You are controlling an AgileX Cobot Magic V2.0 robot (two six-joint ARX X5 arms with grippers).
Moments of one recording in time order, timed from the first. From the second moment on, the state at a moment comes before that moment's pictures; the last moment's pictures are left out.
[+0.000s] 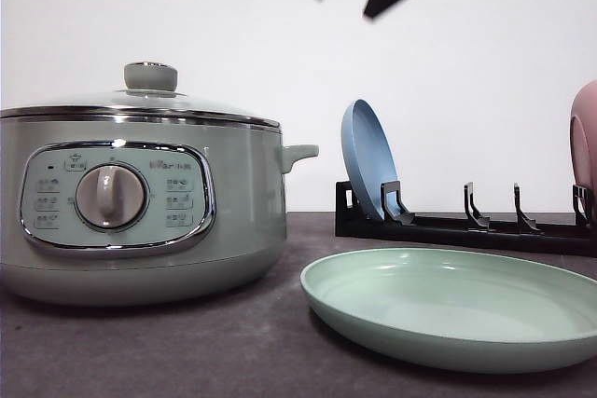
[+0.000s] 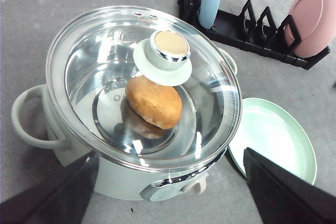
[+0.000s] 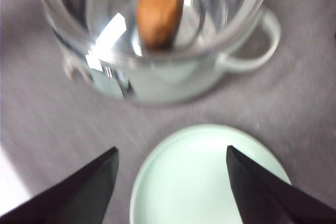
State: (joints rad) left_arx 0.01 0.71 0.96 -0.86 0.52 -0.02; right_arx 0.81 1.27 1.27 -0.79 -0.08 0.02
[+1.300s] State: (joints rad) left_arx -0.13 1.11 1.46 -1.04 0.38 -0.01; right_arx 0.61 1.23 1.30 -0.76 -0.48 0.00
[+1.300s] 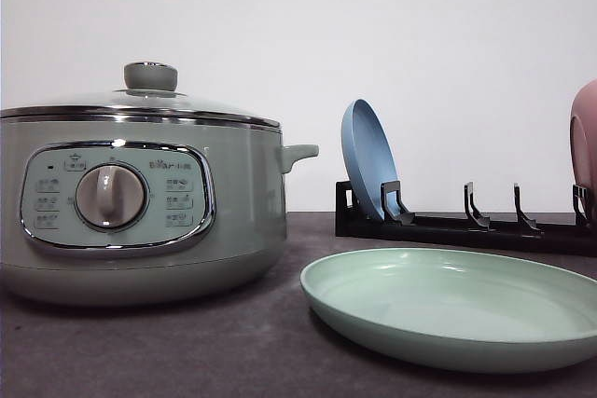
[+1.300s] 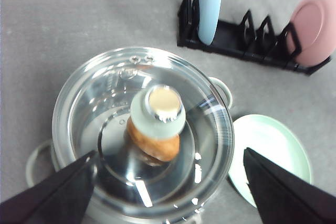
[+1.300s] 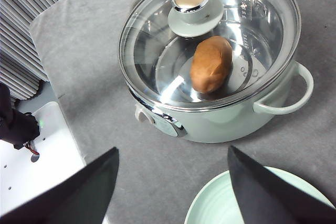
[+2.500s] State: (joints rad) left_arx -0.39 1.67 1.67 -1.09 0.10 0.01; right_arx 0.61 1.23 1.30 -0.77 -0.47 0.00
